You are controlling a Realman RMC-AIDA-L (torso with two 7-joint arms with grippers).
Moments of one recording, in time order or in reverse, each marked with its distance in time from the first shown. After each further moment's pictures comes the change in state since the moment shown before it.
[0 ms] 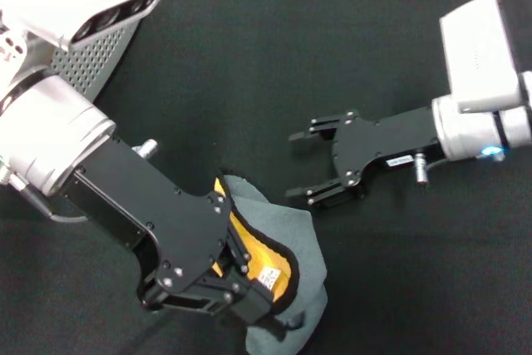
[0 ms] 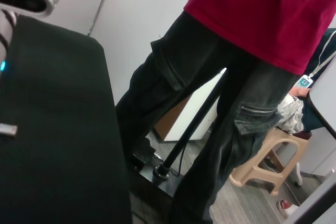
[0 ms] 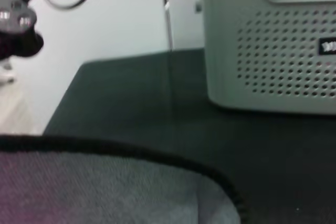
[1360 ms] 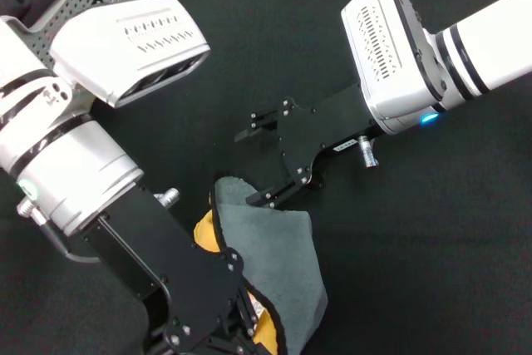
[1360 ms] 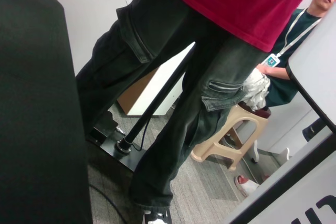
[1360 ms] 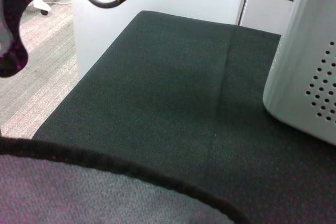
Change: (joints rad) left arm -0.023 -0.021 0.126 -0.062 0.002 0.002 0.011; right arm 0.139 0.053 0.005 -0.144 -0.245 0.050 0.029
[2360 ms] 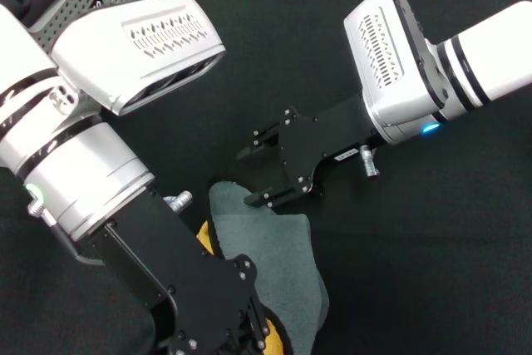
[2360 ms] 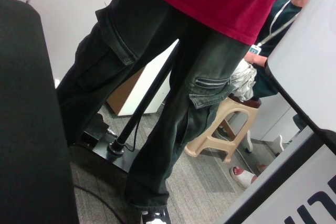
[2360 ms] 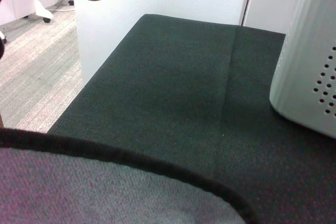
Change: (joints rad) left arm 0.005 -0.008 0.031 0.065 -0.032 0.002 0.005; right arm -0.010 0.006 -0.009 0.020 0.021 -0.006 -0.002
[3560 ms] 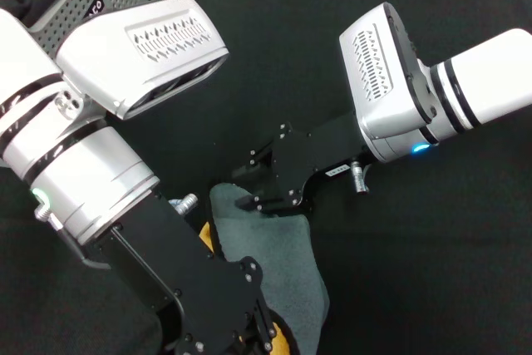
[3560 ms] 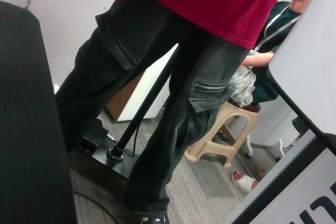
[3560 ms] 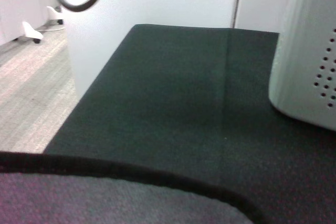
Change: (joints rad) left arm 0.004 -0.014 -0.009 -0.010 0.009 -0.003 0.015; right arm -0.013 0.000 -0.201 0.040 0.243 0.065 -0.001
